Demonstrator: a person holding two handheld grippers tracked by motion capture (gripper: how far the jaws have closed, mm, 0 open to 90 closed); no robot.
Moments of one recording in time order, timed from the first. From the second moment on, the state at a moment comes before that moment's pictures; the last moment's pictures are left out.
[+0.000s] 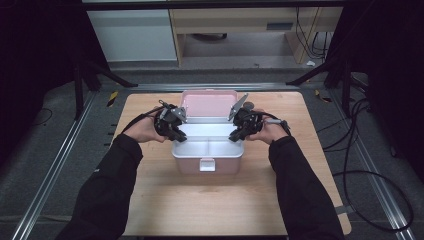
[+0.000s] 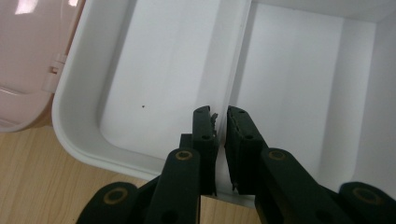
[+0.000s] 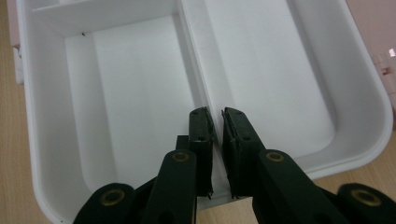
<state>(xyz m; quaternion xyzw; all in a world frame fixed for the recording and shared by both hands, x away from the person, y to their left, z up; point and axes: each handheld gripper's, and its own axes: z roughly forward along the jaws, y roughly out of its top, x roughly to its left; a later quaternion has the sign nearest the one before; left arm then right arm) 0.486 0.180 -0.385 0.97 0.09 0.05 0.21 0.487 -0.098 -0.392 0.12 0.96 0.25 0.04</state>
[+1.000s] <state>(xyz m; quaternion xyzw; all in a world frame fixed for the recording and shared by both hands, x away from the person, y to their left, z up) 0.415 0.186 -0.299 0.98 0.04 0.06 0.21 0.420 -0.097 -0.307 0.05 0.96 0.27 0.07</state>
